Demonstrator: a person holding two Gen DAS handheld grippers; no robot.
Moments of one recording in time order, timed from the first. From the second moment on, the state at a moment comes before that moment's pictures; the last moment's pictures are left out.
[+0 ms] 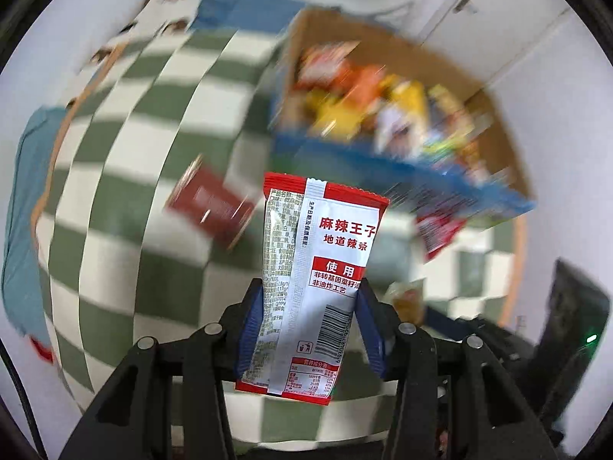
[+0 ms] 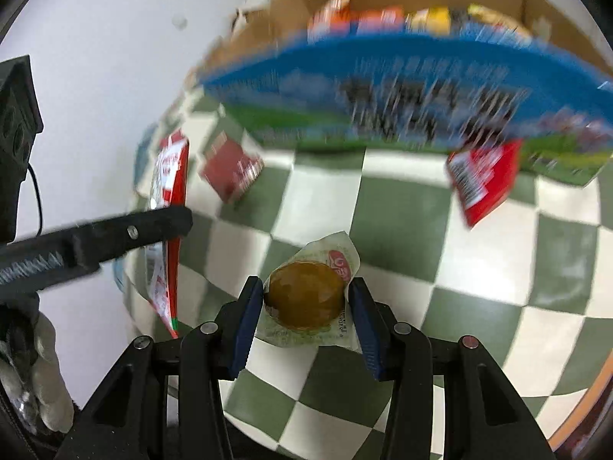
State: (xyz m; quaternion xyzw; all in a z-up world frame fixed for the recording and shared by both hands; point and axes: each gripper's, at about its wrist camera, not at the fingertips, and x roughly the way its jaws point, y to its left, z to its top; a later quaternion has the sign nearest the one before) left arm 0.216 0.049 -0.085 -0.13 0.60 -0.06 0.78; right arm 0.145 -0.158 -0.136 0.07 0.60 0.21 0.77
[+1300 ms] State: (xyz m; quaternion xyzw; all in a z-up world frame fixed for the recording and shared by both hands) left arm 0.446 0.005 -0.152 -0.04 0.67 -0.01 0.74; right arm 0.387 -0.295 -0.104 0.08 0.61 0.05 0.79
